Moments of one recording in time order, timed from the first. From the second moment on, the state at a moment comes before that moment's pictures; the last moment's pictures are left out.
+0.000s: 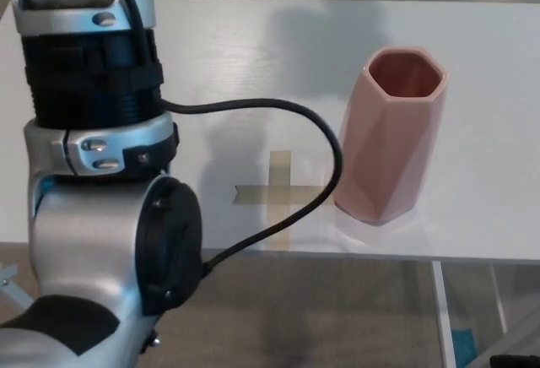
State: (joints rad) left_arm -1.37 0.02 0.35 0.18 0.01 0.59 -0.23; right_arm -0.27 -0.31 -0.14 1.26 -0.06 -0.14 -0.01
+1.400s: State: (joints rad) left_arm -1.23 -0.06 0.10 -0.07 -0.21 0.88 -0.17; right_arm -0.23 -0.31 -0.13 1.26 -0.06 -0.14 0.00
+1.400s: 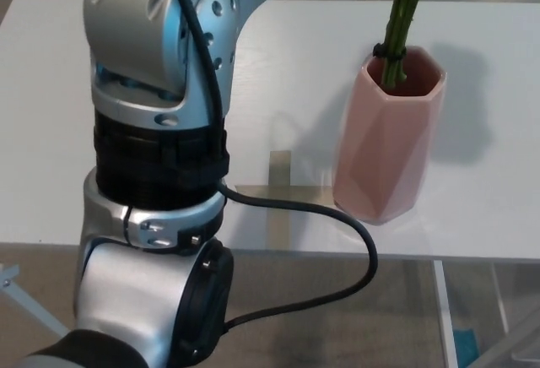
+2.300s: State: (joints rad) left_arm -1.23 -0.06 0.06 0.02 -0.21 0.79 -0.14; right_arm -0.23 -0.31 -0.13 1.26 -0.06 -0.14 0.00
